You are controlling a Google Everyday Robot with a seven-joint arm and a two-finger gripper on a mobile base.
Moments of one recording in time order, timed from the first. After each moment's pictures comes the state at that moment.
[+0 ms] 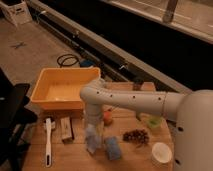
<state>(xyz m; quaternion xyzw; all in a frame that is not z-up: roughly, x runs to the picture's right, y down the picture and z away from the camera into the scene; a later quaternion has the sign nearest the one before) -0.069 0.223 0.751 -0.38 -0.27 -0.44 0.77</state>
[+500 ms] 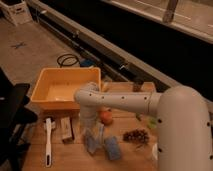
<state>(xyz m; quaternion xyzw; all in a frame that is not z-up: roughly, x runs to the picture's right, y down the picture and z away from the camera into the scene) -0.088 0.248 0.778 -0.40 -0.29 -0.45 0.74</state>
